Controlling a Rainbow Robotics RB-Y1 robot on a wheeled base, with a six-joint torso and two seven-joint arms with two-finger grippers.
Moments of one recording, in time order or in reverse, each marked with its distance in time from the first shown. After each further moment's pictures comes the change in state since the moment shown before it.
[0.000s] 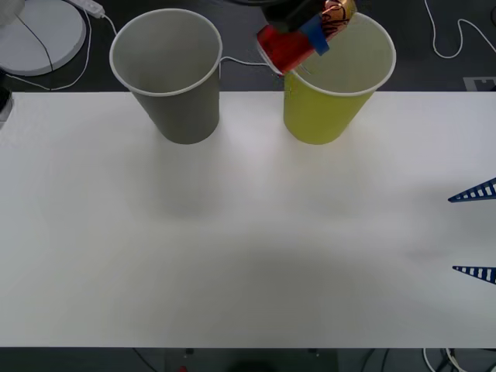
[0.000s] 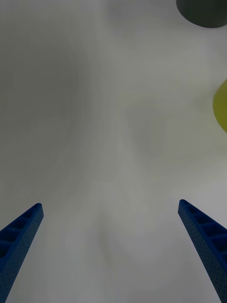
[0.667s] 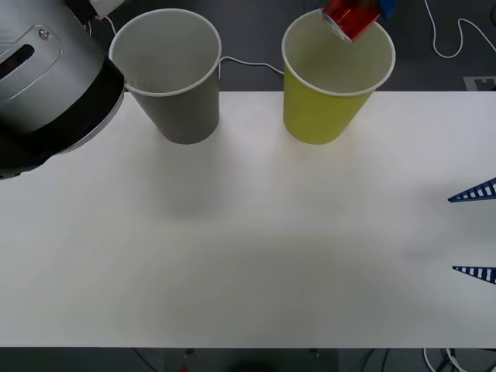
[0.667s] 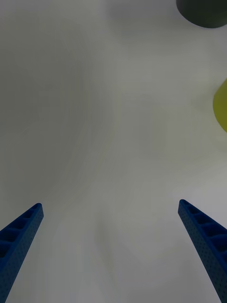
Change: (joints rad) right arm 0.000 0.000 0.000 0.000 0.000 0.000 0.000; left arm -0.257 -0.301 -0.169 0.605 -0.015 0.329 0.008
